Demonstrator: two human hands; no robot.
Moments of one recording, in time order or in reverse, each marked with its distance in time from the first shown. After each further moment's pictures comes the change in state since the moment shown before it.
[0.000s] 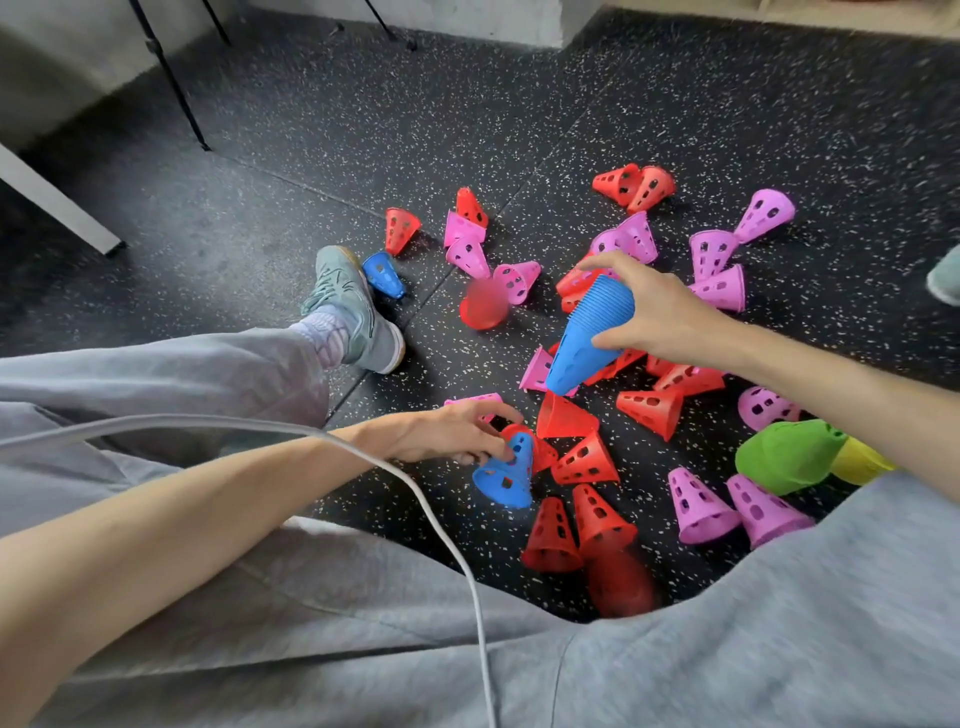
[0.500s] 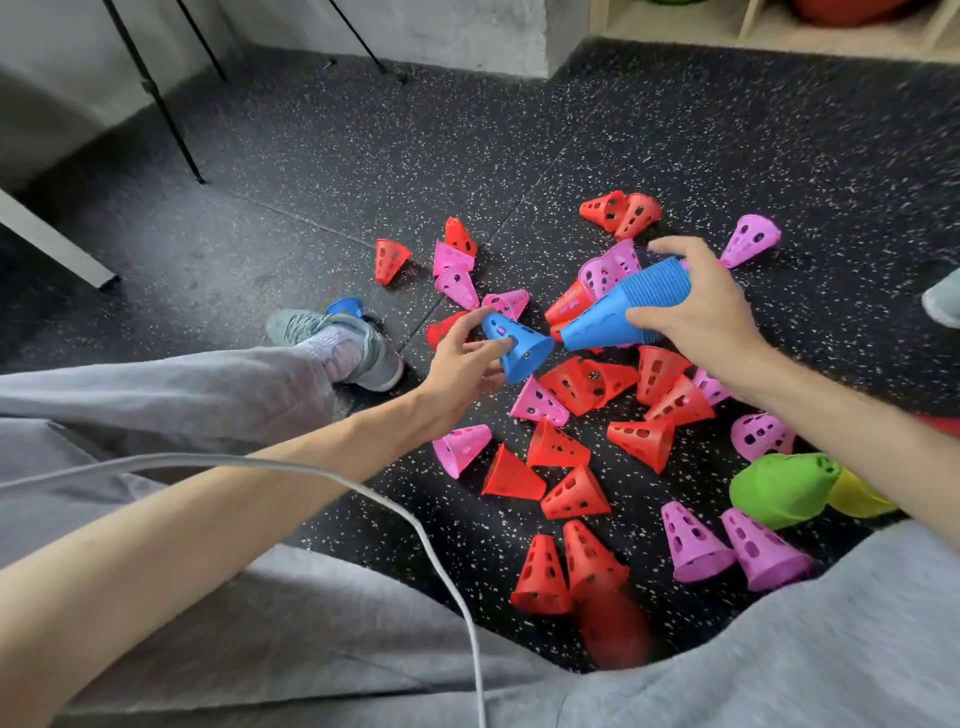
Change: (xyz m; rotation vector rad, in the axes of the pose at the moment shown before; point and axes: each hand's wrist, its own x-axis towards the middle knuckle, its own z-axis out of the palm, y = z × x) left_hand 0.020 0.088 -0.017 -0.611 0.491 0.362; right_hand 0.002 0.026 -0.029 0.269 0.430 0.155
